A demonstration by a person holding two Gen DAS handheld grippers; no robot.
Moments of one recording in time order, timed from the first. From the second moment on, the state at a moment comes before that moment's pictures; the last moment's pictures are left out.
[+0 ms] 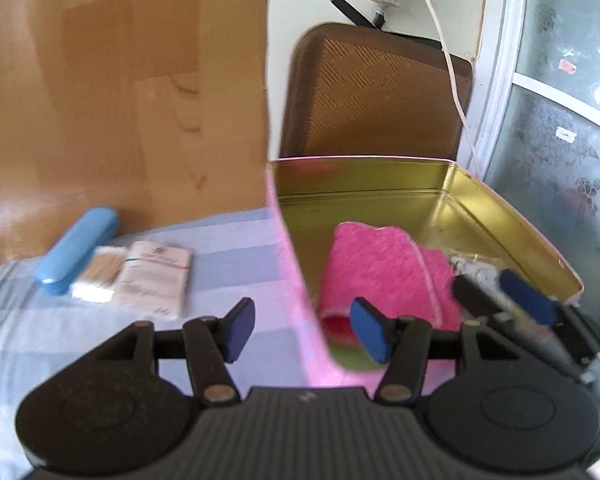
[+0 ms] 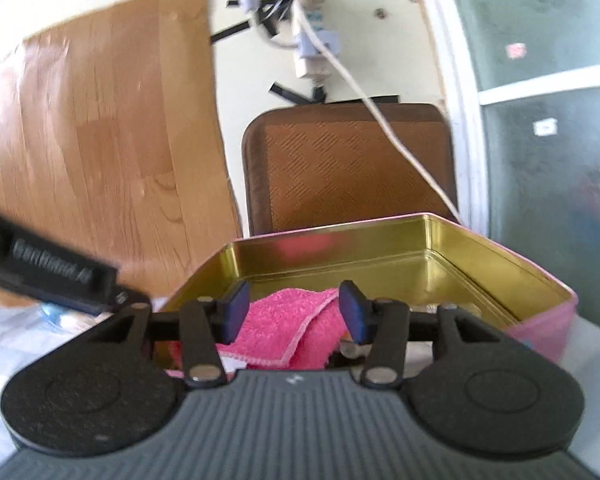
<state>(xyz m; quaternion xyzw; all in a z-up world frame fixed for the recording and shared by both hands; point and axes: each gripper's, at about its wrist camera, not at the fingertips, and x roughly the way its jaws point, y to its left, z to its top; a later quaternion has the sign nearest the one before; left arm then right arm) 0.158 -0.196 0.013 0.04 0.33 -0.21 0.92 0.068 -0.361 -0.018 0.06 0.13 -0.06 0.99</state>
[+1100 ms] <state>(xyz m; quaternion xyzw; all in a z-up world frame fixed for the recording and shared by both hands) 0.117 -0.009 -0.054 0.01 0.37 -0.07 0.93 0.005 -0.230 -0.031 0.05 0.25 0.02 0.97</state>
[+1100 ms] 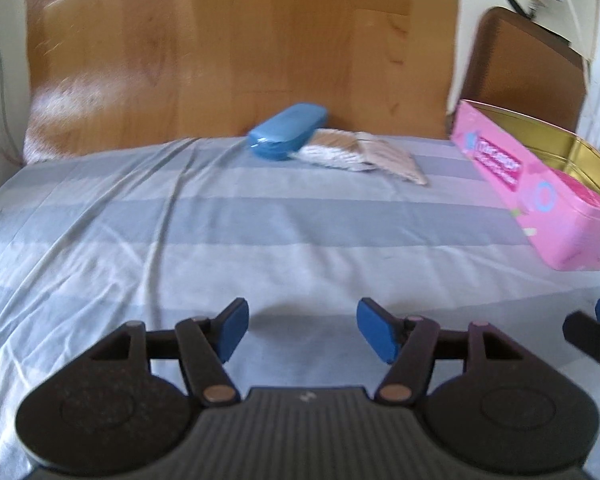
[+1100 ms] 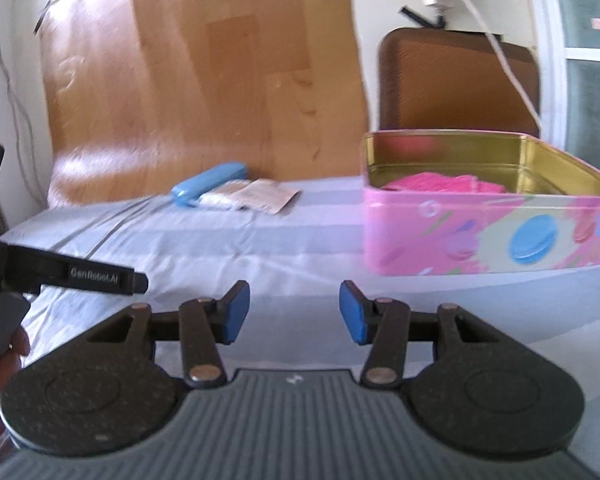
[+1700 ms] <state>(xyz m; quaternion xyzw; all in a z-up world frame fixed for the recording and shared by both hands) 0.131 0.031 -0.065 0.00 0.33 -0.03 0.94 0.080 -0.165 -0.044 -0.01 0.29 0.07 0.95</state>
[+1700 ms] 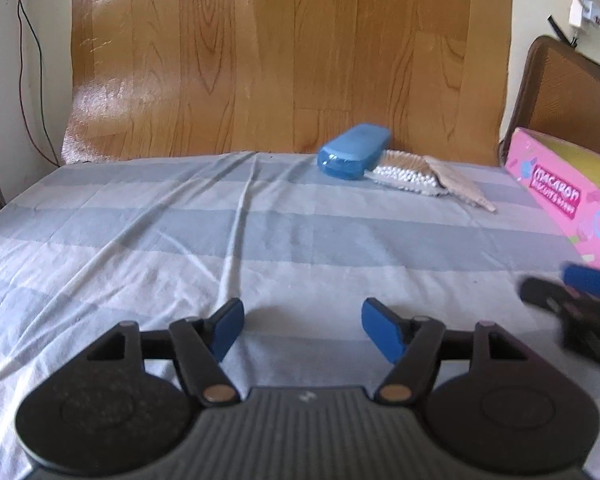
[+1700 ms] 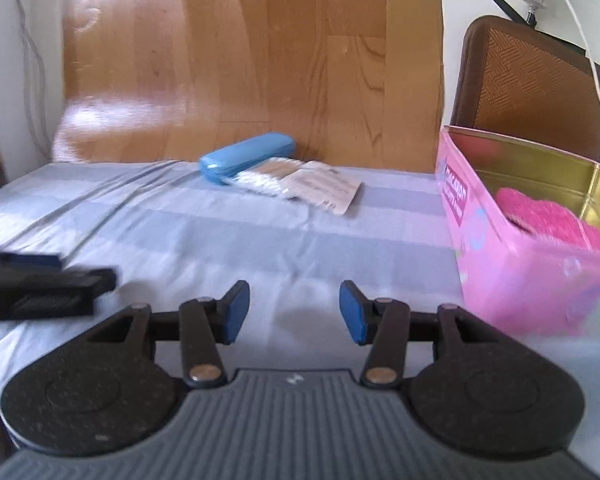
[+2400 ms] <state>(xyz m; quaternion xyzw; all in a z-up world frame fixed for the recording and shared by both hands) 0.136 0.041 -0.063 -0.05 0.33 -0.04 0.94 0.178 -0.146 -0.053 -0.15 0.31 0.08 0.94</state>
